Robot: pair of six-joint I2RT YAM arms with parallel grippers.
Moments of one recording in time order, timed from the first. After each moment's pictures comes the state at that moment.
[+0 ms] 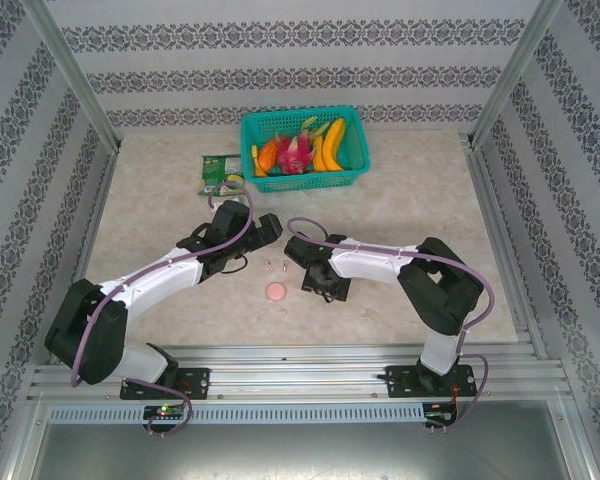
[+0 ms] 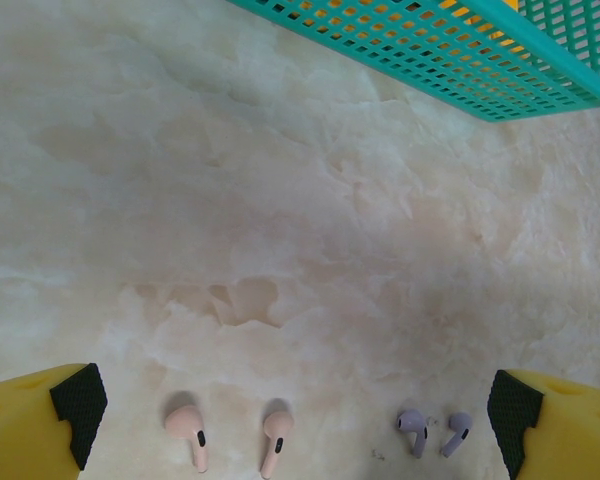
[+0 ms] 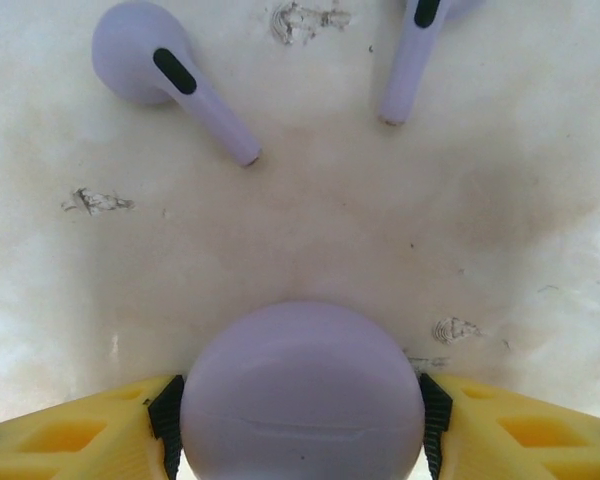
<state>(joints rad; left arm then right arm) -0.52 1.41 0.84 -0.15 -0.05 -0.87 0.85 1.82 1.10 -0.78 0.14 1.17</state>
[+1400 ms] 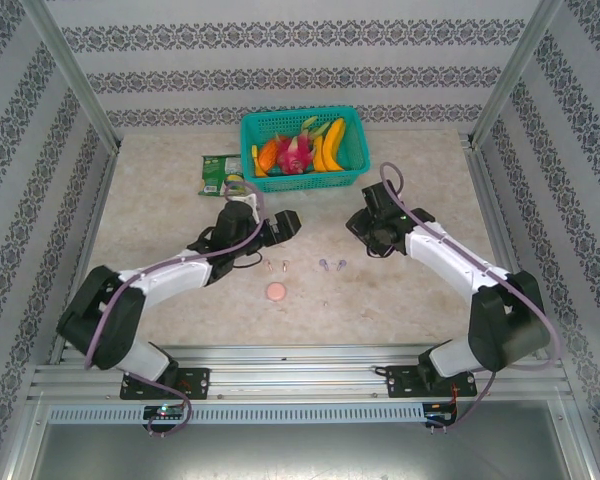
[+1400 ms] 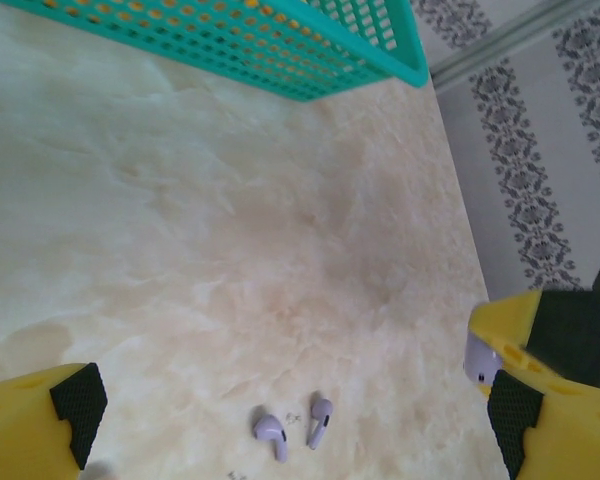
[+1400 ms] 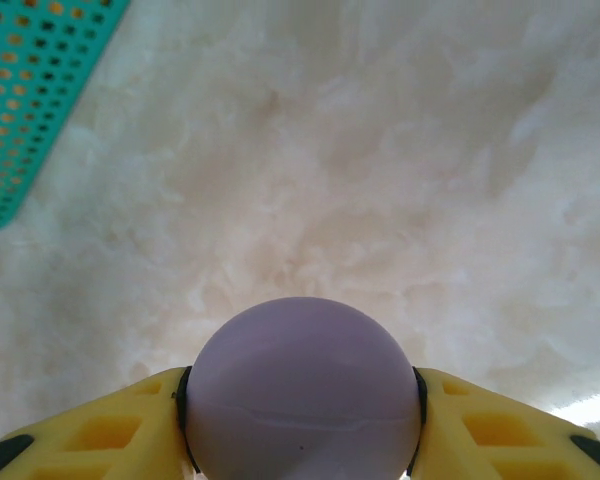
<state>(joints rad) -0.54 1.53 0.79 0.27 0.19 -0.84 0.39 1.46 1.02 -0.55 -0.02 1.12</state>
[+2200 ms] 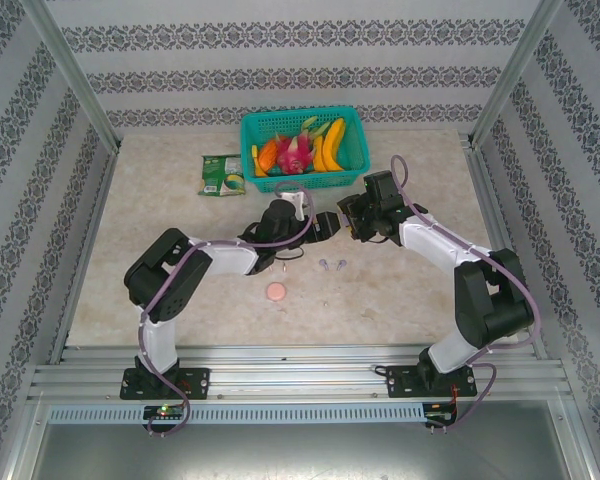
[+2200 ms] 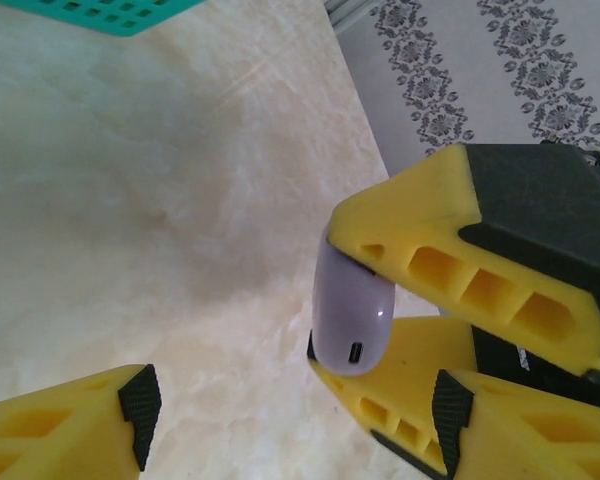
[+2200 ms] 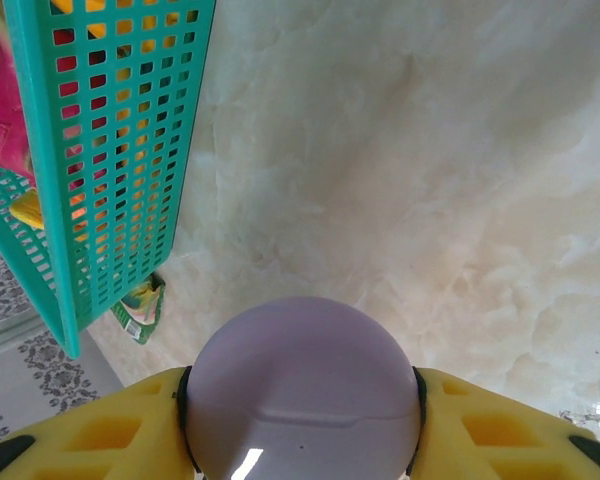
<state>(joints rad) -0.66 1.93 1.03 0.57 0.26 -0.86 0.34 1.59 1.03 -0.28 -0.22 1.43</state>
